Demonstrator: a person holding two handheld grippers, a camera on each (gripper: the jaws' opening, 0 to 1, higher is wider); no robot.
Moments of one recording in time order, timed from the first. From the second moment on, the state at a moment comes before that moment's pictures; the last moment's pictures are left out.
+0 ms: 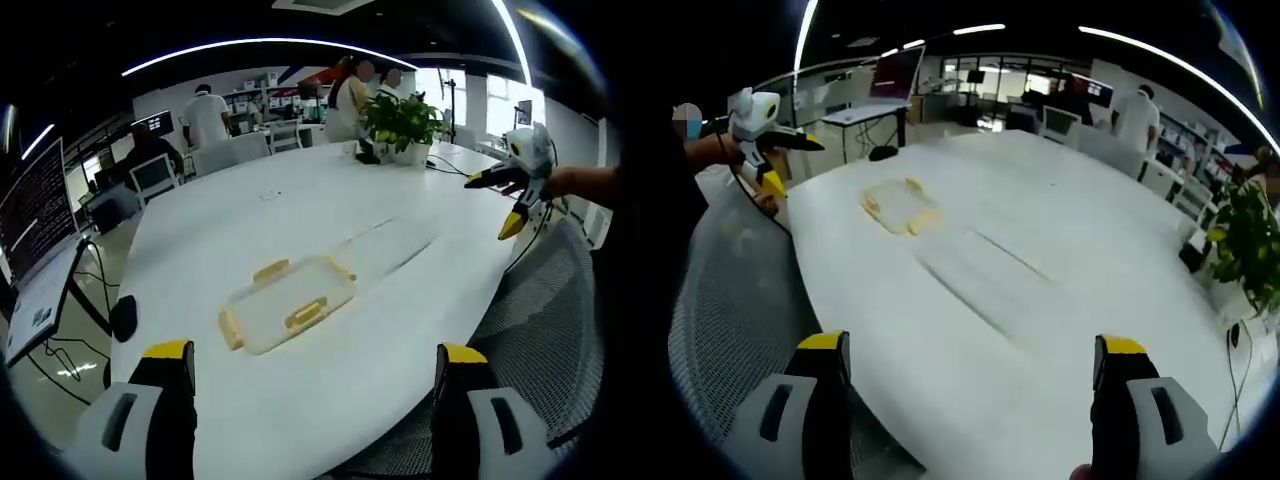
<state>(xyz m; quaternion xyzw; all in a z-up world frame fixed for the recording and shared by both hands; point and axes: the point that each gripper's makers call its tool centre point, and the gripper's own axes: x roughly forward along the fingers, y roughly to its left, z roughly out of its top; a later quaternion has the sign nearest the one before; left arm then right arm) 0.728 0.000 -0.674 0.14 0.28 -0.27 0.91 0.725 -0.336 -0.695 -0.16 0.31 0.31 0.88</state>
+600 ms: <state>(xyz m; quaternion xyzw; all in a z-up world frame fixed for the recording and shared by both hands) 0.726 0.001 -0.673 0.14 0.28 -0.27 0.91 0.723 -0.336 -0.696 -0.16 0.32 0.32 0.88</state>
